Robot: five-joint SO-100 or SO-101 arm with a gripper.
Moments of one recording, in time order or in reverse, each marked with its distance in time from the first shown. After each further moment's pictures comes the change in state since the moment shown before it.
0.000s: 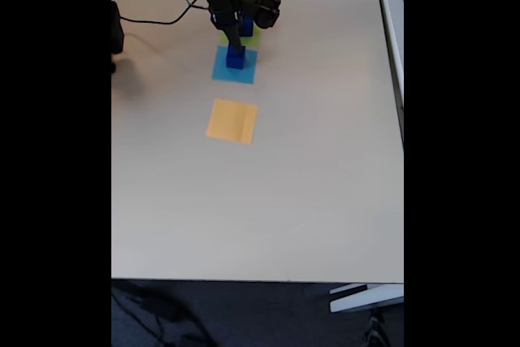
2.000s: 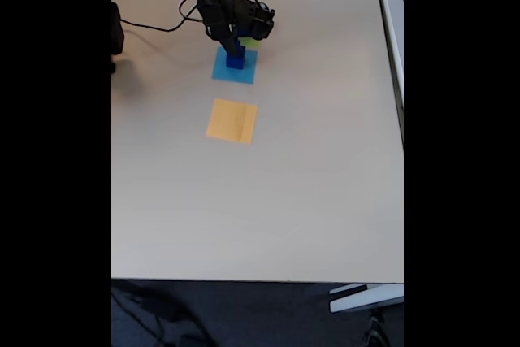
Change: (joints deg) arm 4.7 2.7 6.9 -4.8 -6.8
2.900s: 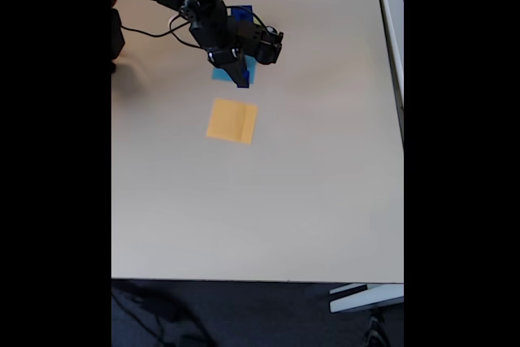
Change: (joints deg) arm 16.1 -5.8 -13.8 1.8 -15.1
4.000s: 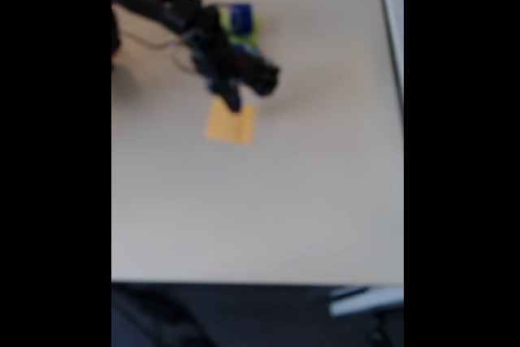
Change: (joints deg) arm 6.8 -9.7 -2.8 -0.4 -5.6
